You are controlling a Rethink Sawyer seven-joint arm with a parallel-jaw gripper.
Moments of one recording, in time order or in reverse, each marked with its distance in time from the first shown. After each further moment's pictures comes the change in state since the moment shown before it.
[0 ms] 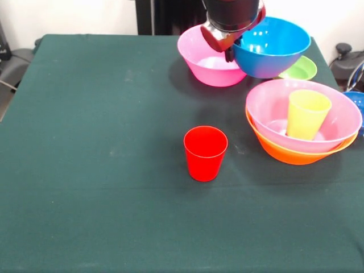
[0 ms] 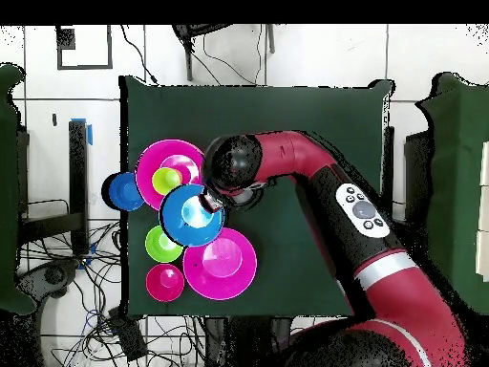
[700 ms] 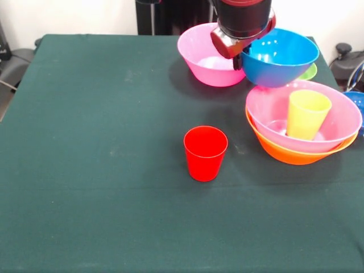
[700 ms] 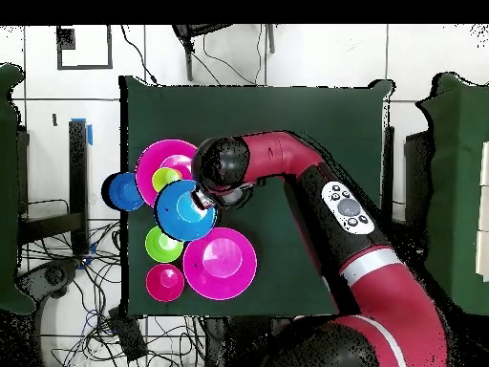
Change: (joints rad) arm 0.055 0.004 -0.045 -0.014 0.005 -0.064 0.061
